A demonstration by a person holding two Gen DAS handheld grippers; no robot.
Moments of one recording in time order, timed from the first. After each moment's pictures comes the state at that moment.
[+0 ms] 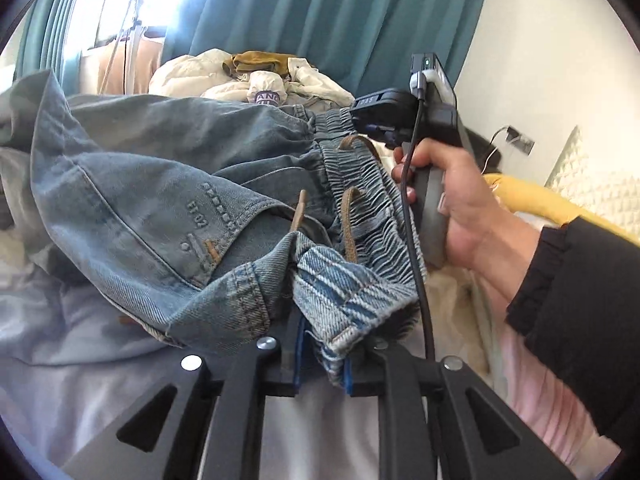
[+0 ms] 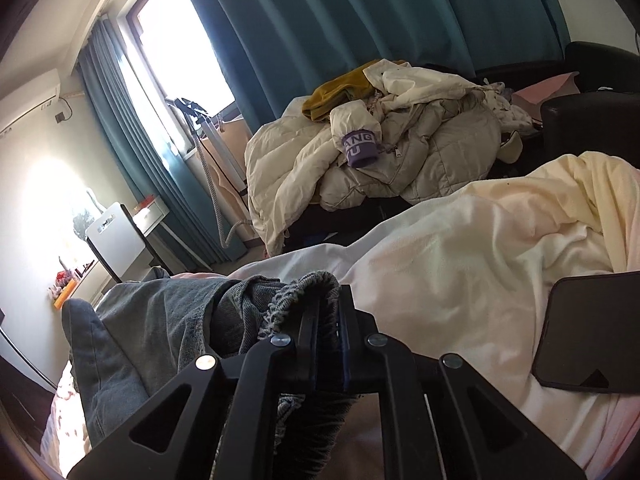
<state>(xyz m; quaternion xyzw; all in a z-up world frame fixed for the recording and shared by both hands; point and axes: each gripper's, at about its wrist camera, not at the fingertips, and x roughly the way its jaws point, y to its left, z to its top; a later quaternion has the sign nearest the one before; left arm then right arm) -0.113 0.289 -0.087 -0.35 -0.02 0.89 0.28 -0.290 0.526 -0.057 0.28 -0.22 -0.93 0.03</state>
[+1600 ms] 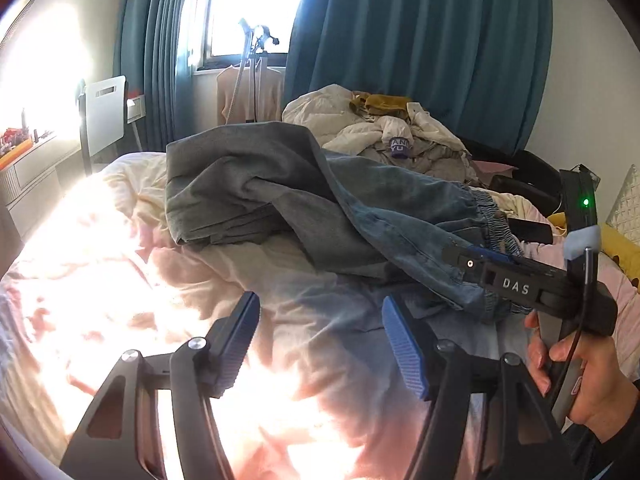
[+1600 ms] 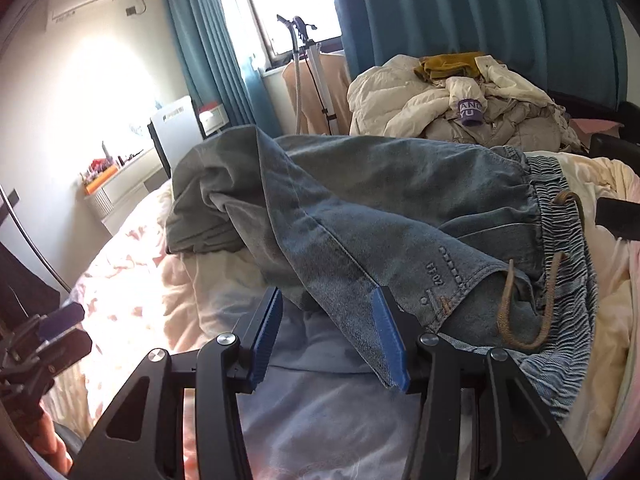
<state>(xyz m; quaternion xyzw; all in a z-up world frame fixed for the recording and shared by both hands) -0.067 0.023 0.003 -0.33 -0.03 0.93 0.12 -0.125 0.239 0.001 0.35 -0.08 -0.93 0.10</state>
